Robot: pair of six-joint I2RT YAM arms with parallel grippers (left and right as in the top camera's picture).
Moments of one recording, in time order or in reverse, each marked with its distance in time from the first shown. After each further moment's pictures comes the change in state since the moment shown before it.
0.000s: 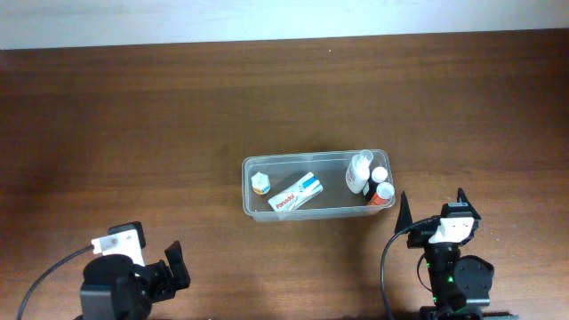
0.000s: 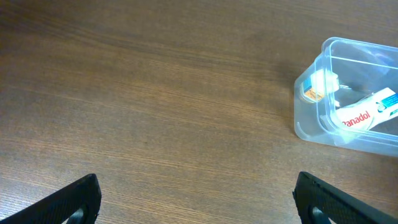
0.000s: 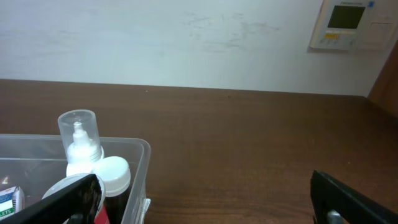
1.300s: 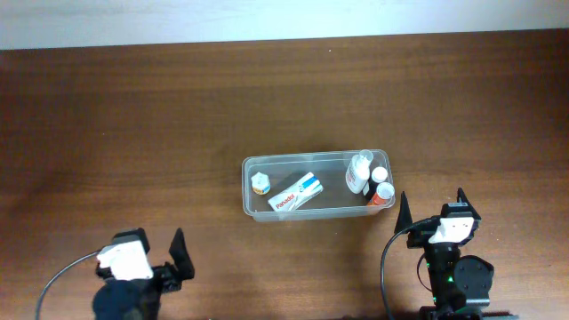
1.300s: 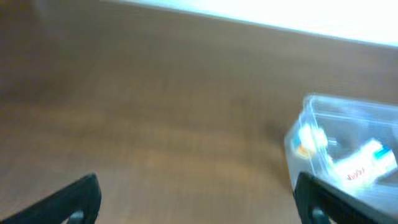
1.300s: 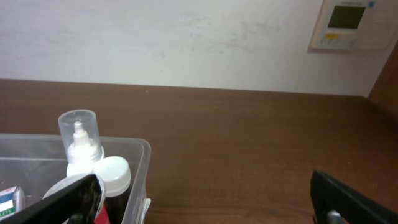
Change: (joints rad) left arm 0.000 -0.312 -0.319 0.367 -0.011 0.056; right arm 0.001 0.000 0.000 -0.001 0.000 0.000
